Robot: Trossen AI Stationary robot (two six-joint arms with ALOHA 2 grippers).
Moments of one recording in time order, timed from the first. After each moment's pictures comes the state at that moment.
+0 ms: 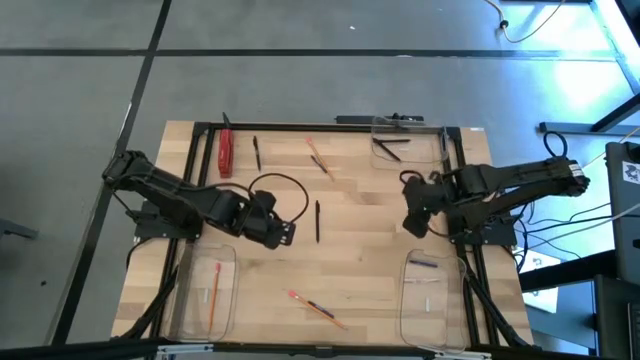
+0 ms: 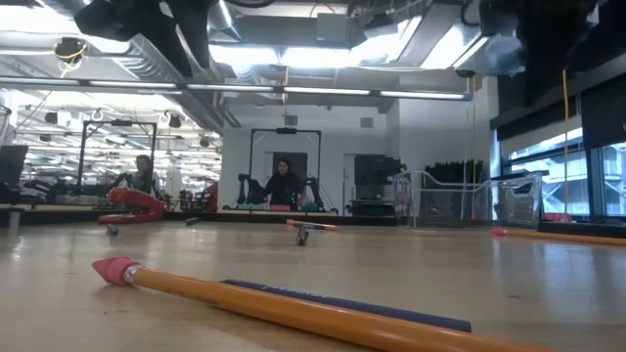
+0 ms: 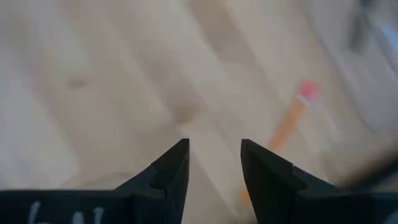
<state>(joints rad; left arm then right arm) -0.34 1.45 1.28 -1.03 -0.35 -1.59 0.15 1.12 1.06 -1.27 0.22 0.71</state>
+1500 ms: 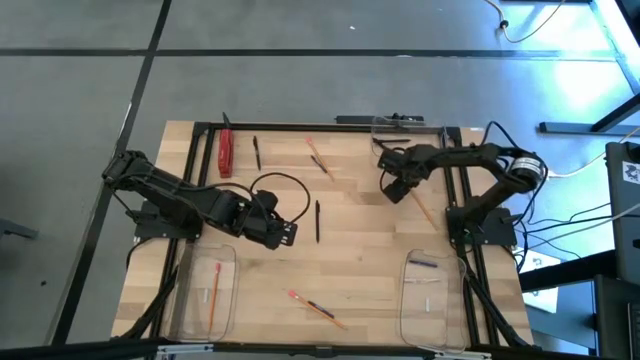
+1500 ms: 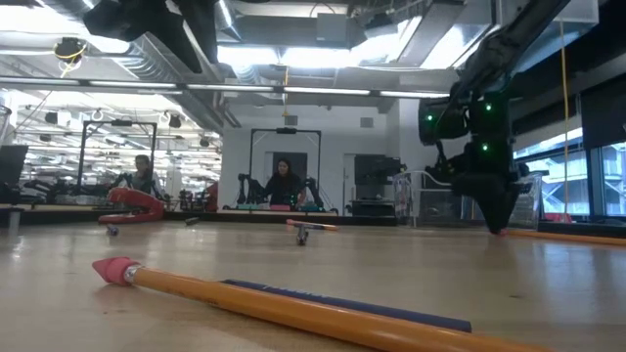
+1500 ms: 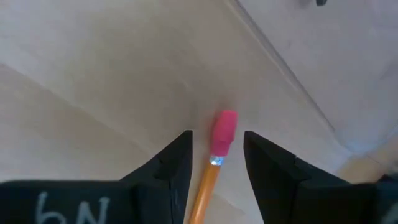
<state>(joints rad) -0.34 1.45 1.28 -0.99 -0.38 -1.56 -0.51 1.58 0.78 -0.77 0.23 0.33</state>
